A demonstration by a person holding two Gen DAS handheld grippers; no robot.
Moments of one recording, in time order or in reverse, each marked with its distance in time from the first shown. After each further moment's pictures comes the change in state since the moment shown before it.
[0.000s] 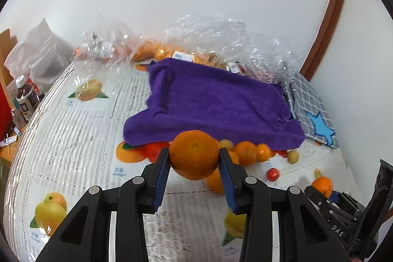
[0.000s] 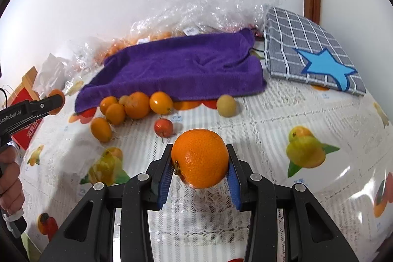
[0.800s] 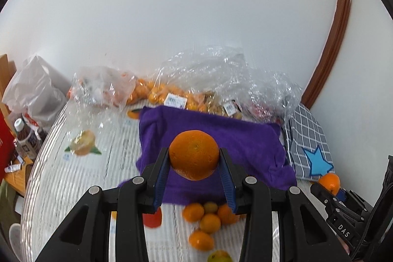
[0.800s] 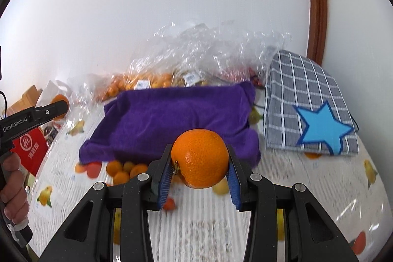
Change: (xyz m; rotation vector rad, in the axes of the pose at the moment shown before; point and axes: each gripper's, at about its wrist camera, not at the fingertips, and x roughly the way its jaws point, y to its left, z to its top) left arm 0.008 -0.027 0.091 0.002 -0.081 0.042; right arm -0.011 0.004 0.106 -0.027 -0.087 -0.012
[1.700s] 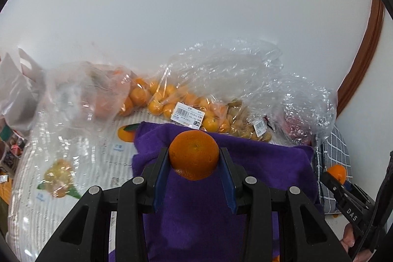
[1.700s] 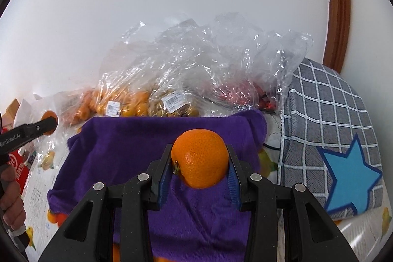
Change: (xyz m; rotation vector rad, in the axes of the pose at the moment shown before) left arm 0.127 0.027 0.053 -0.049 0.083 0.026; right arm 0.128 -0.027 0.076 0.023 0.035 -0.010
